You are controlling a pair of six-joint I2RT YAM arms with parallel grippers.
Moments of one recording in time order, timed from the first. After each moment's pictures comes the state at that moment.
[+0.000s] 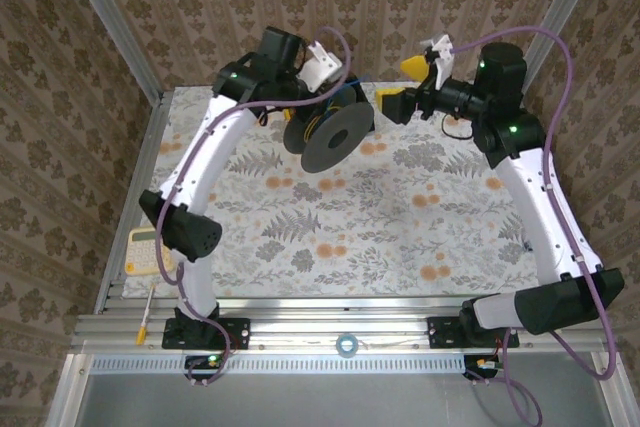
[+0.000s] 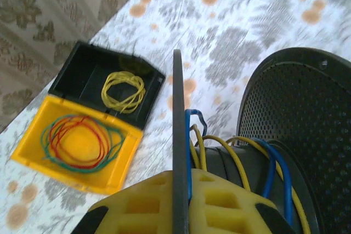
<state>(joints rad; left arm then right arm) -0.61 1.95 2.31 -1.14 0.23 0.33 0.16 1.38 1.60 -0.39 -0.75 0.01</state>
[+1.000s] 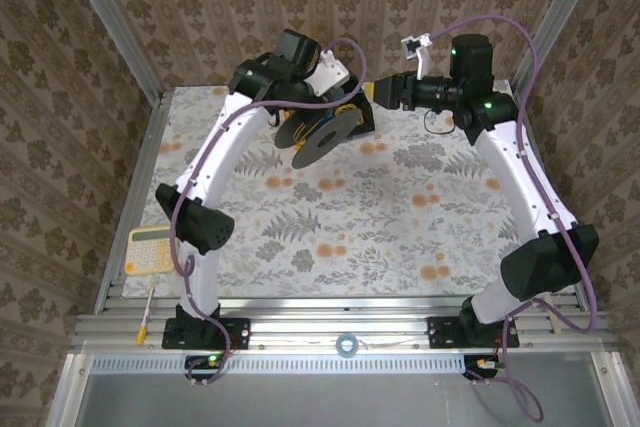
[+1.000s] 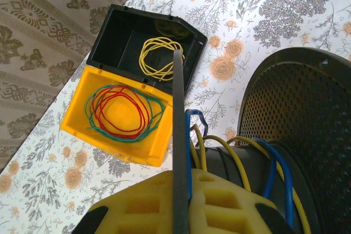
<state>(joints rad) -0.63 2.03 2.43 -1.22 0.03 0.41 0.18 1.56 1.67 -0.47 -0.85 0.27</state>
